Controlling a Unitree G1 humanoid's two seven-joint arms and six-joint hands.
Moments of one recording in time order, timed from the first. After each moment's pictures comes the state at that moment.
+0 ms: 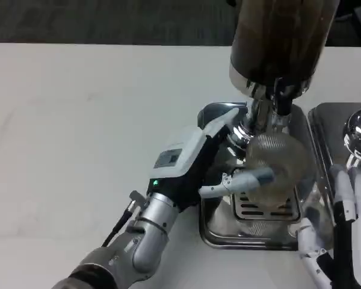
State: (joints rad) left arm -0.62 0.08 -0.50 1.25 0.66 -0.69 0.66; right arm 0.53 -0.12 0.31 -0.31 -0.99 0.23 -0.52
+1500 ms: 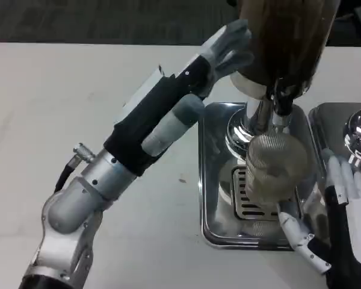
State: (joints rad) left arm -0.39 0.23 -0.20 0.44 -0.29 -0.68 -0.57; right arm 0.41 -0.18 0.24 -0.22 -0.83 0.10 -0.44
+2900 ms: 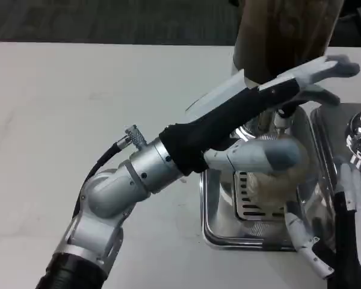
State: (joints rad) left arm -0.48 0.14 -0.25 0.45 0.00 -0.77 -0.60; right arm 0.44 -0.13 0.23 -0.20 -0.78 0.09 -0.49
